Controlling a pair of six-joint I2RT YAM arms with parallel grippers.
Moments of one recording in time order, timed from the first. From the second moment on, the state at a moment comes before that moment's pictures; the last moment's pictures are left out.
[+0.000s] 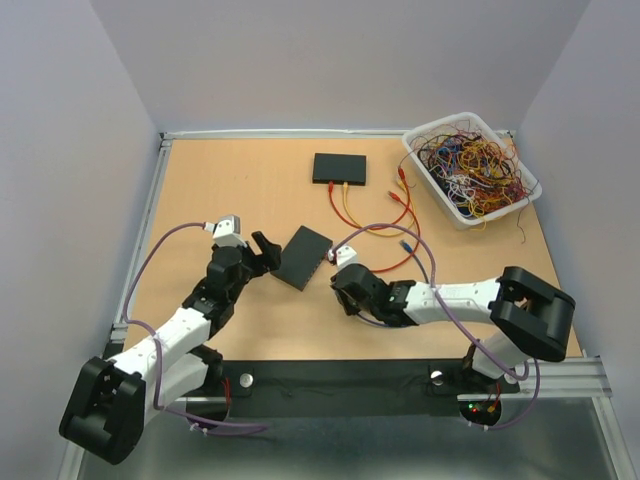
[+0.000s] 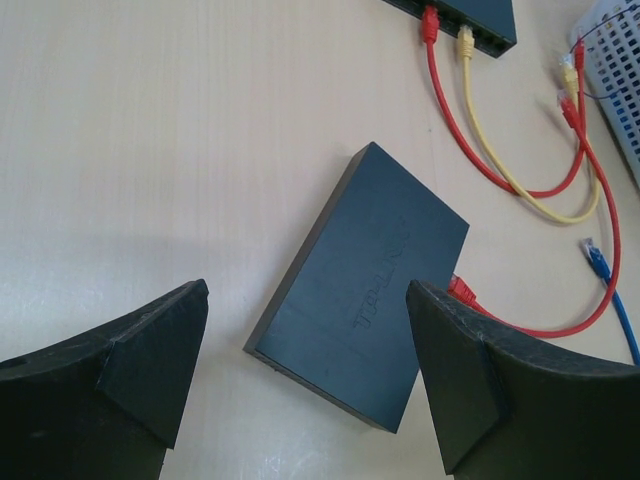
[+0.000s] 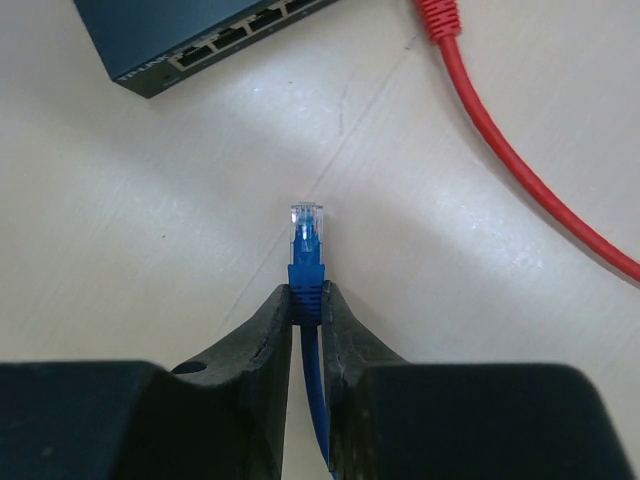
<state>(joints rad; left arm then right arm) -0.44 0.90 0.27 0.29 -0.18 -0.58 1.09 1.53 0.70 0.04 0.31 0.39</state>
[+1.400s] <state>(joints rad) -0.44 1.04 0.30 0.52 -0.23 -0.54 1.09 1.39 0.54 0.25 0.29 0.40</state>
